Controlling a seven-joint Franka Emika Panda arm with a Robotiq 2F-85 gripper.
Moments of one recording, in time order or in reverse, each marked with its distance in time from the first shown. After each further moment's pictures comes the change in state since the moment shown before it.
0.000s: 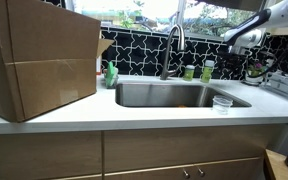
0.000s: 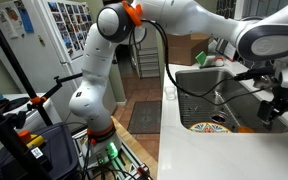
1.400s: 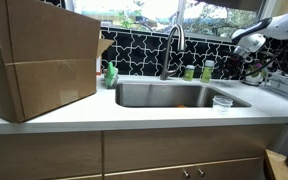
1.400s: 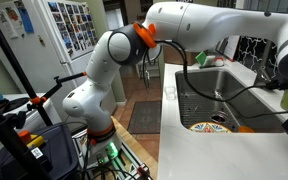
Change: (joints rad) arm -0.337 0.237 0.202 0.369 0.334 -0.182 -0.022
